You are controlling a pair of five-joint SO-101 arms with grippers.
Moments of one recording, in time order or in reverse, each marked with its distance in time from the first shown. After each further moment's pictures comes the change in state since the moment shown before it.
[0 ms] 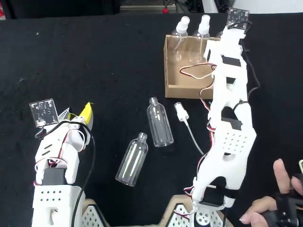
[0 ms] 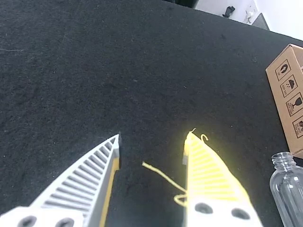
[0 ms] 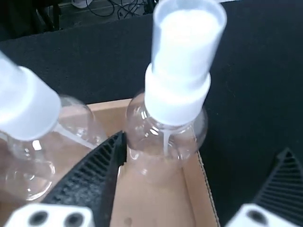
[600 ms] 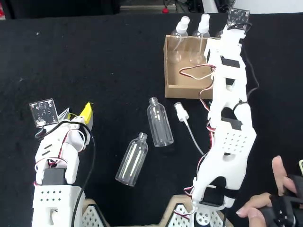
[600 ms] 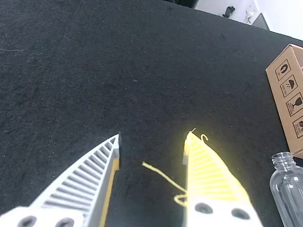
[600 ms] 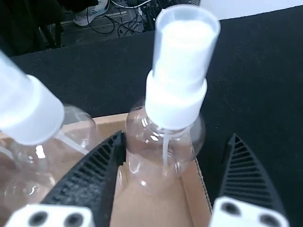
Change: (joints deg) left arm 0.0 0.0 0.0 0.0 0.0; right arm 0.0 0.0 1.8 -6.1 0.0
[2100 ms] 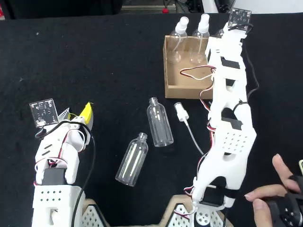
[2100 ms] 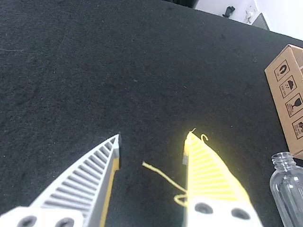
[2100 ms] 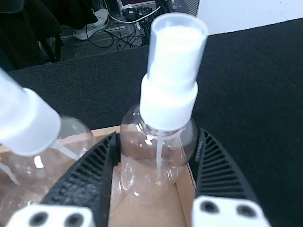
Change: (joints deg) left arm 0.0 0.0 0.0 0.0 0.0; right arm 0.2 0.1 1.0 -4.7 0.1
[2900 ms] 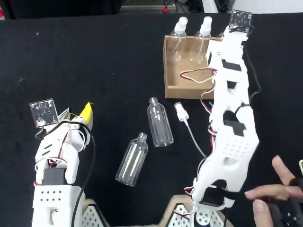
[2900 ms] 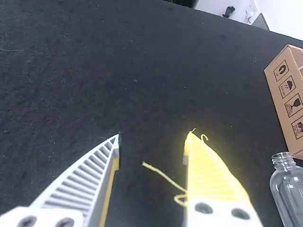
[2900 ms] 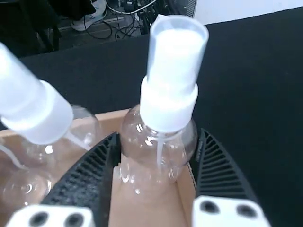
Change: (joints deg) left arm 0.0 0.0 0.0 0.0 0.0; right arm 0.1 -6.1 7.7 0.1 0.3
